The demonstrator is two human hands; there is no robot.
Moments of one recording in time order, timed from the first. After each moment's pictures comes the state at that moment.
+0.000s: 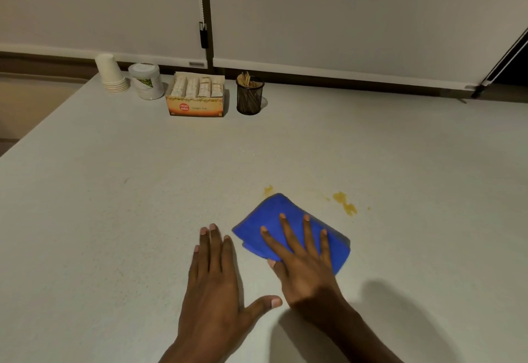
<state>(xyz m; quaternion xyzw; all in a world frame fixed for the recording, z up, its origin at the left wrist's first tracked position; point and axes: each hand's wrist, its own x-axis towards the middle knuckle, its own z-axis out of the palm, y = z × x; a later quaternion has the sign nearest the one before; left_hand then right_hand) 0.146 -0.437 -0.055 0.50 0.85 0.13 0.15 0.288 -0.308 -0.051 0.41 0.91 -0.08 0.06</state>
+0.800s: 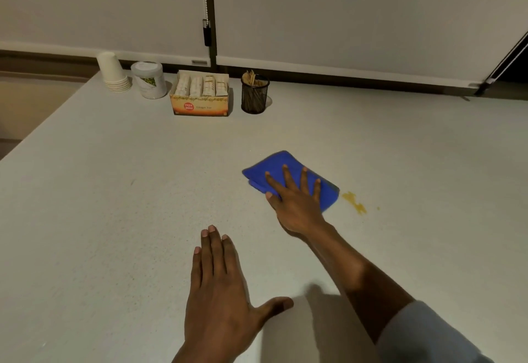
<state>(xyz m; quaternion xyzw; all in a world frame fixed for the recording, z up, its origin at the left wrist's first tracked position) 0.139 -0.437 -0.051 0.46 0.86 0.13 0.16 0.202 -0.209 -0.032 0.45 0.88 -0.15 0.01</state>
